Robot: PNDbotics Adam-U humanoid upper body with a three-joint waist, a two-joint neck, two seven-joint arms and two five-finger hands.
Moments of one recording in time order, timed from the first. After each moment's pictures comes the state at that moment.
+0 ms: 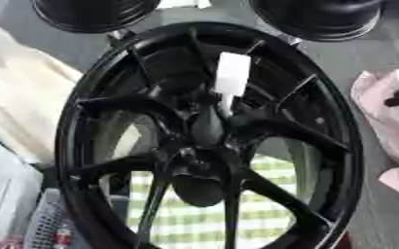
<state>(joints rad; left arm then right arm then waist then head) -0.31 0.37 0.15 -1.98 0.24 0.18 0.41 -0.22 -0.41 -0.18 -1.86 -0.32 0.02 0.11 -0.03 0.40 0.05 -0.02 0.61</state>
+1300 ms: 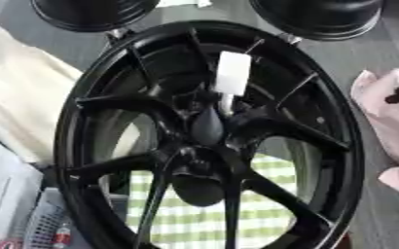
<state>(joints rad) -0.31 0.37 0.15 -1.98 0.24 0.18 0.41 -0.27 -0.60 -0.16 -1.94 -0.32 -0.05 0.13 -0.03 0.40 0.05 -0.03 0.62</state>
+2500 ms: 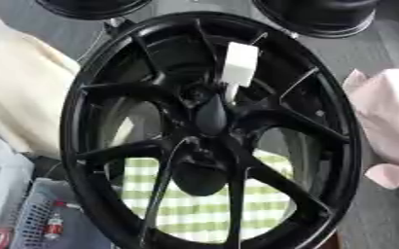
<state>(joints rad) -0.31 0.41 0.14 -1.98 0.23 0.20 0.39 -0.67 -1.21 0.15 -1.96 -0.12 -0.36 0.43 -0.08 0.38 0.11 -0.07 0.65</state>
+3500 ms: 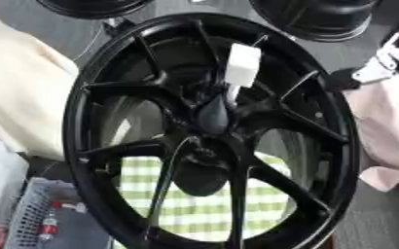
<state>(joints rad) -0.30 0.41 0.14 -1.98 0.23 0.20 0.39 -1.05 -0.92 0.44 -1.63 0.02 -0.27 0.64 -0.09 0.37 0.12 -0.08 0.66</state>
